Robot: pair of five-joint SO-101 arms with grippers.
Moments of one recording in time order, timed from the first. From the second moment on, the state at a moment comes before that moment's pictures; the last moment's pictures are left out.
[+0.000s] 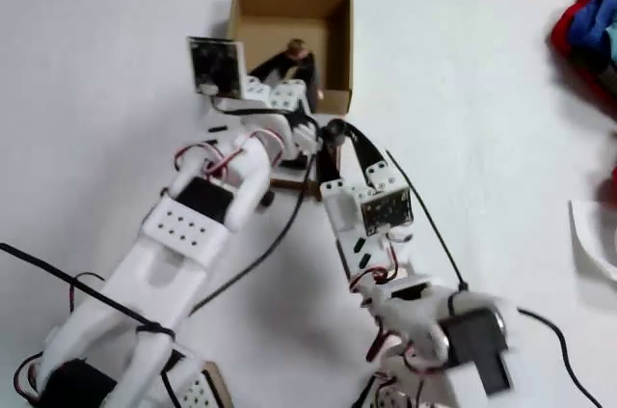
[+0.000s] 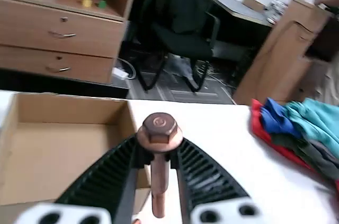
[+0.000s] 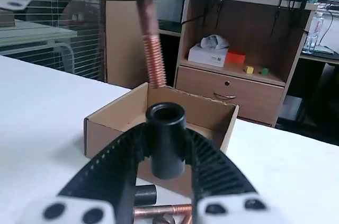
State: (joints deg) left arm 20.1 -28.8 43.7 1.3 20.8; right arm -21.8 -5.2 86.7 -76.3 8.0
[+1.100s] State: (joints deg) left arm 24.4 -28.3 43.7 9.5 15.3; right arm -20.2 10.3 80.5 -78.9 3.6
